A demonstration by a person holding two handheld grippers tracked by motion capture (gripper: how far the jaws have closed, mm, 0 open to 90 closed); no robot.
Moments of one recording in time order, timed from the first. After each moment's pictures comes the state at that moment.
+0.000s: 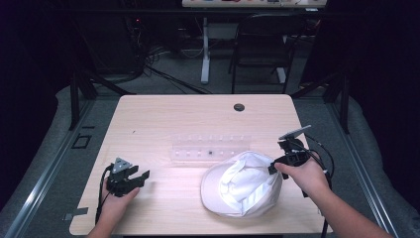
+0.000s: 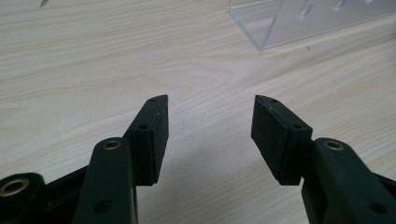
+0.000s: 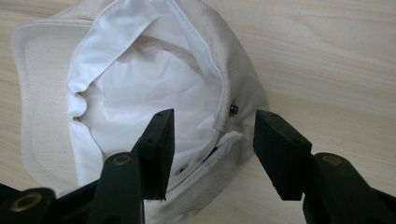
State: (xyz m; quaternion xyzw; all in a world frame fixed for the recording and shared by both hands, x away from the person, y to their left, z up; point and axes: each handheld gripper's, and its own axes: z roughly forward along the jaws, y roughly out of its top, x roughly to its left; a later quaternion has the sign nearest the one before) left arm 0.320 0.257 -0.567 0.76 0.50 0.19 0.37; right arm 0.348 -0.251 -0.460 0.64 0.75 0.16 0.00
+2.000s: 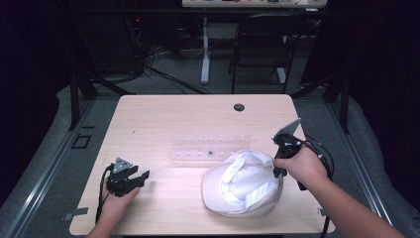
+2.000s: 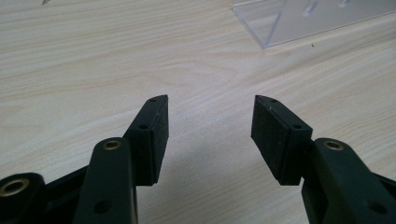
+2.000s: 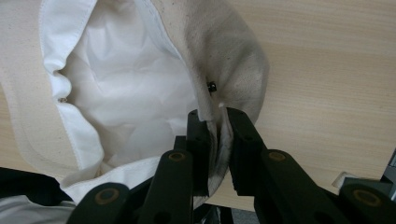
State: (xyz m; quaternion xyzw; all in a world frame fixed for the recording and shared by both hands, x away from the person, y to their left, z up) left arm 0.321 0.257 -0.567 0.76 0.50 0.19 0.36; right arm 0.366 -0.235 -0.448 0.69 0.73 0.04 -0.04
